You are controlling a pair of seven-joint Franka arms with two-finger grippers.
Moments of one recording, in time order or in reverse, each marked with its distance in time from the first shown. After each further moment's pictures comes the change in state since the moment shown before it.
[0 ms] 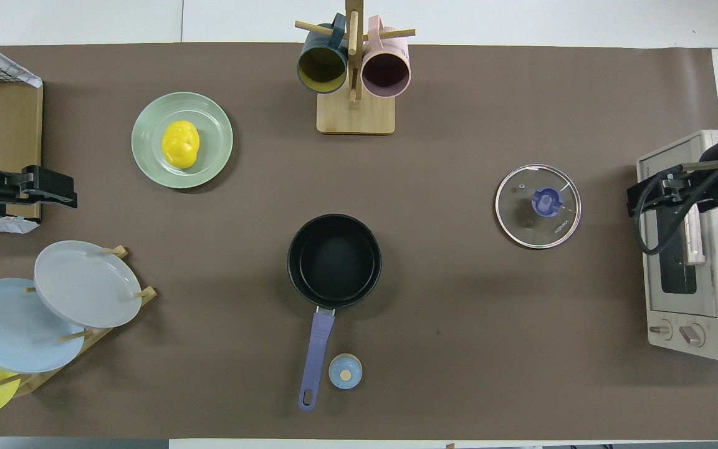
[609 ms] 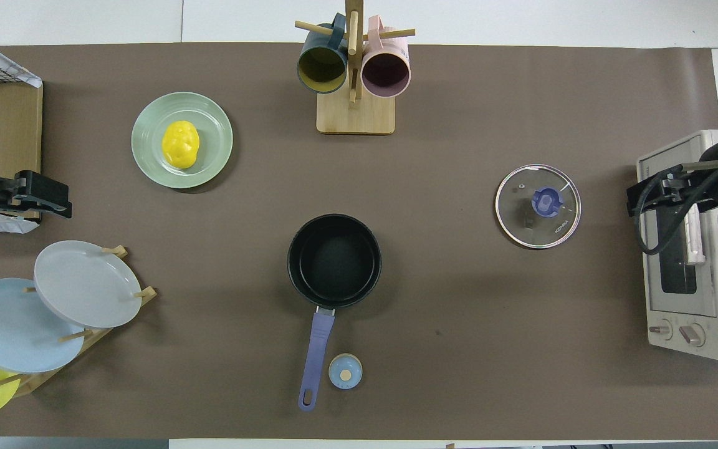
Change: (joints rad) left arm -0.011 0.020 0.006 0.101 0.000 -0.179 0.008; right arm 0.000 0.000 0.000 0.000 0.000 0.000 0.000
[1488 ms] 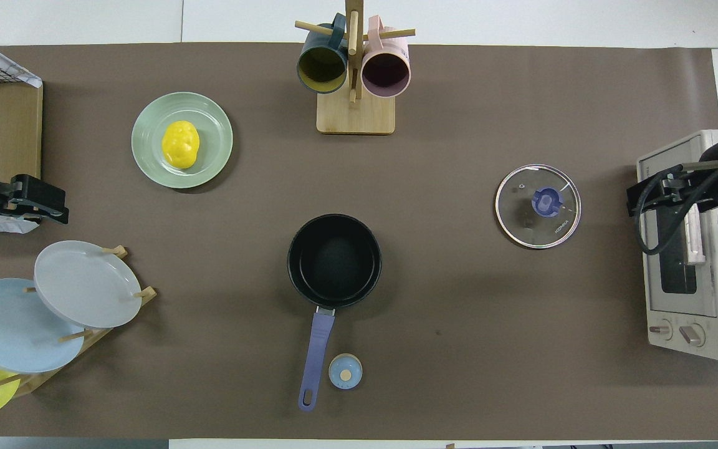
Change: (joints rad) left arm 0.001 0.007 0.005 -0.032 -0.001 0.104 0.008; right arm 0.000 0.000 0.000 0.000 0.000 0.000 0.000
